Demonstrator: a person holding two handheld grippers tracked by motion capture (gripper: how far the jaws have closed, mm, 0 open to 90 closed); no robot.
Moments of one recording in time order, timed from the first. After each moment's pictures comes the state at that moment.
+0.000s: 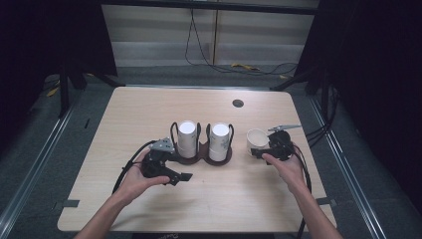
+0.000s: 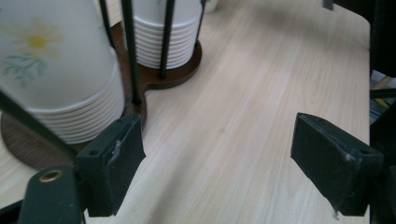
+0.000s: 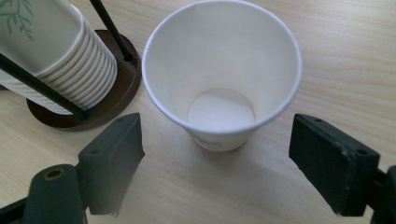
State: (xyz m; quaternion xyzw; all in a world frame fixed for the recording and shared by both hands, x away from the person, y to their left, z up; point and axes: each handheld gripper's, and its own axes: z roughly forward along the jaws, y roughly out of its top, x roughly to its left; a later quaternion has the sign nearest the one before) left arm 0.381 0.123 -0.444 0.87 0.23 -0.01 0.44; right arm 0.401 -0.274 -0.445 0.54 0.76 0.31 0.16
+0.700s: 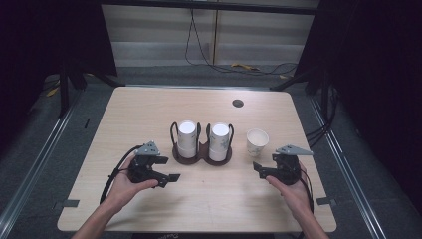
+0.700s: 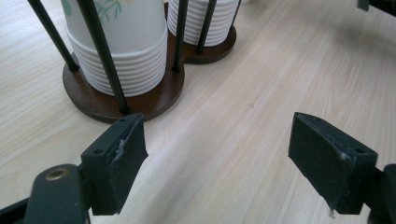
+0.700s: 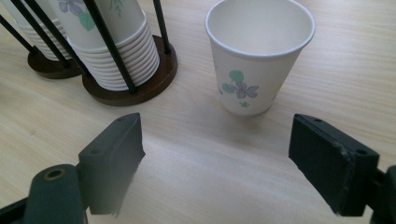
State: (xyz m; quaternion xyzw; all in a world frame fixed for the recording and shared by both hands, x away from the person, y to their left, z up) left arm 0.367 0.155 -0.456 0.86 0.28 0.03 0.44; right arm 0.326 -0.267 -0.448 0.52 0.73 0.38 0.22
